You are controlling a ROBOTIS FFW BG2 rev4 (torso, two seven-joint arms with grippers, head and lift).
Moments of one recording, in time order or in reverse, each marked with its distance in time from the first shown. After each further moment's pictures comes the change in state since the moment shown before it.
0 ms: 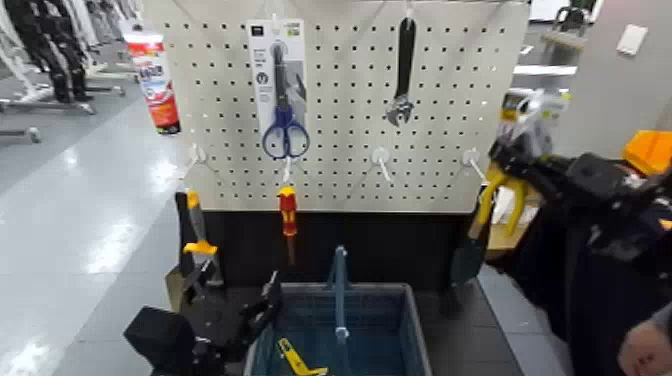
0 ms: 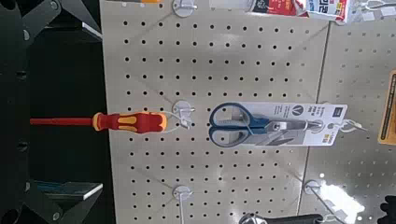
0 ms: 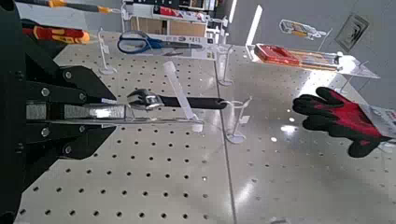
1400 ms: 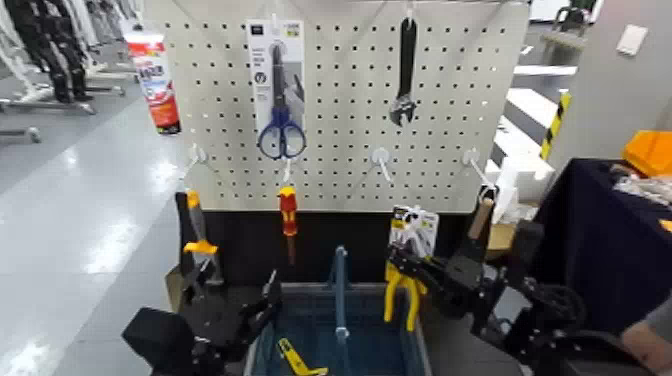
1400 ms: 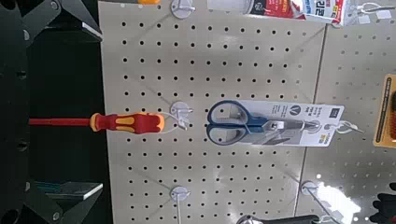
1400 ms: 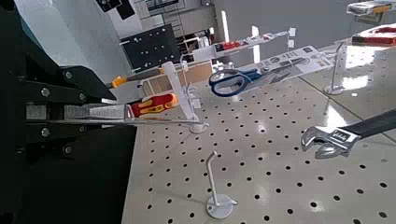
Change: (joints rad) left arm 0.002 -0.002 0.000 -0.002 0.003 -0.008 0.003; right arm 0.057 0.075 0.256 0.390 -0.050 -0.161 0.013
